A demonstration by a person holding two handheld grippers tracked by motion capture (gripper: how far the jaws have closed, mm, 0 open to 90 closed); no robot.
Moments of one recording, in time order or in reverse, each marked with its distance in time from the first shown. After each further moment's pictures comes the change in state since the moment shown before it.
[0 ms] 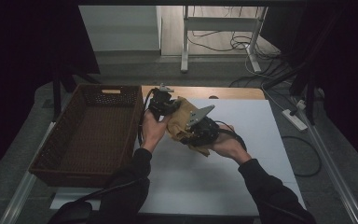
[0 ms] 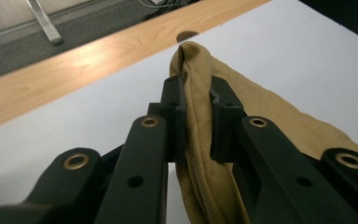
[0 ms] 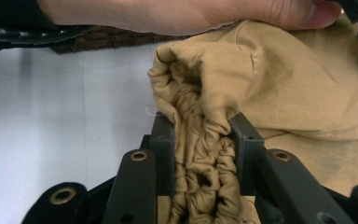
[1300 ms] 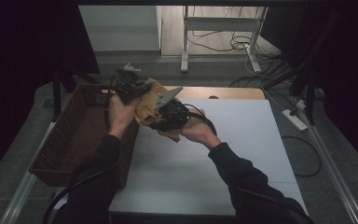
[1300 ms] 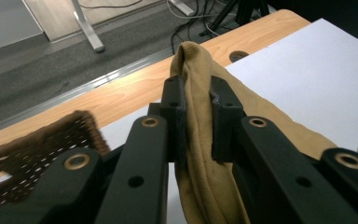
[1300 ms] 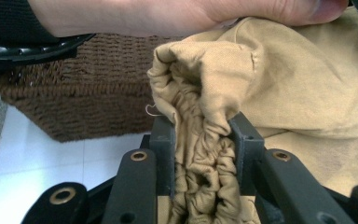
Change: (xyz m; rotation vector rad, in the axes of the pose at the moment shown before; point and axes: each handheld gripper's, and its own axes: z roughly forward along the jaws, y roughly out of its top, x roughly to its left) left arm 0.078 0.012 -0.089 -0.025 0.087 -0.035; right arm 0.006 0.099 0.034 -0.083 0.013 -0.052
